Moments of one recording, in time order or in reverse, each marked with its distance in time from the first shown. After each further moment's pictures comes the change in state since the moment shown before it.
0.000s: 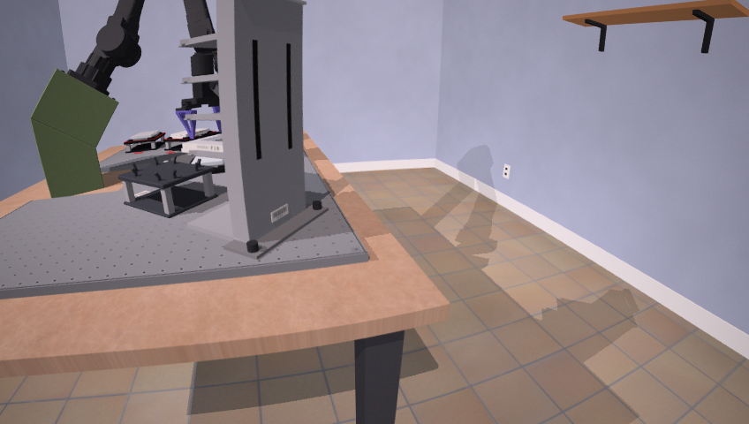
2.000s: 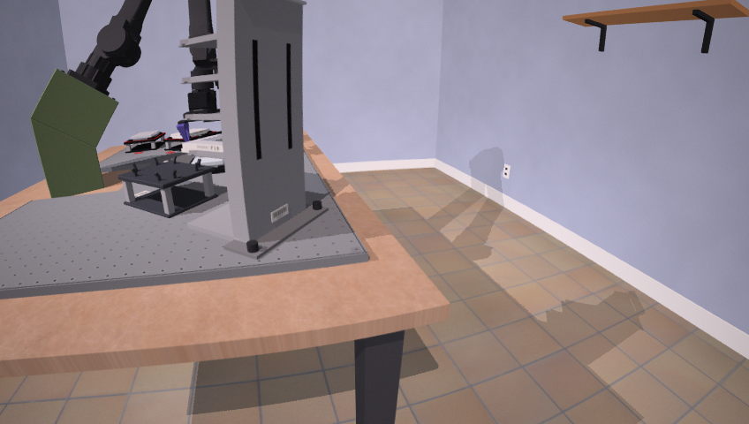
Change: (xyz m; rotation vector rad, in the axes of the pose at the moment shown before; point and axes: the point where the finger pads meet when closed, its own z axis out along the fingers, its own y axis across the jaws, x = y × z) arm 0.002 -0.002 0.036 0.003 0.004 0.786
